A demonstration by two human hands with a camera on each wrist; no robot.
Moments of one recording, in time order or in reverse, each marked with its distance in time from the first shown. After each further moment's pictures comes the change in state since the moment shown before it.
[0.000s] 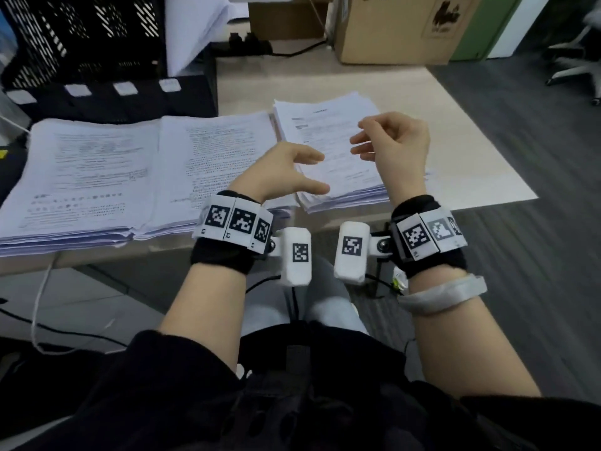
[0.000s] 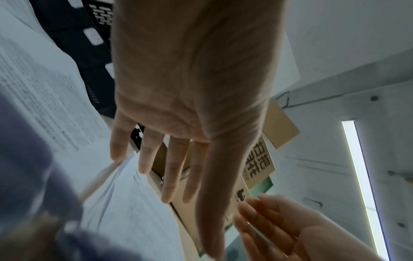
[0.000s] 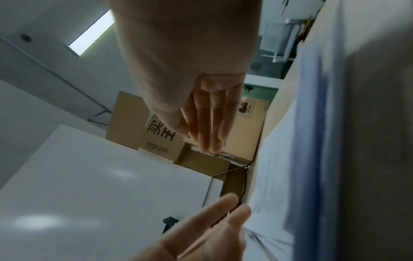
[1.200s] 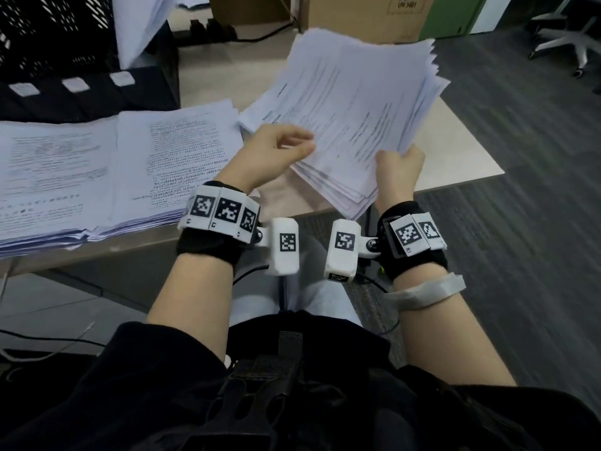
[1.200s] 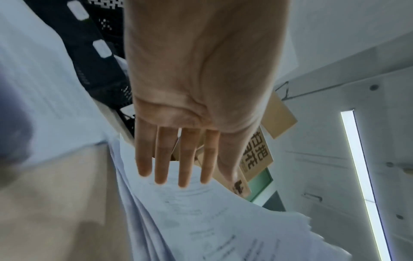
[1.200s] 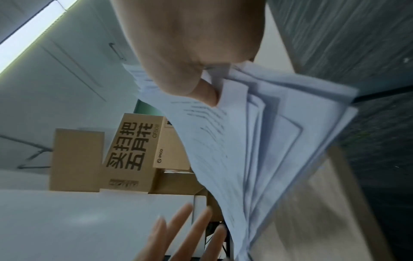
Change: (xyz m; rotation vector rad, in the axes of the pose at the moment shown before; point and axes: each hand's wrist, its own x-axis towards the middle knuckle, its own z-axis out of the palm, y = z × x) left_hand 0.020 0.020 0.039 -0.127 0.074 0.116; right_hand -0.005 0.052 -0.051 0.112 0.343 0.340
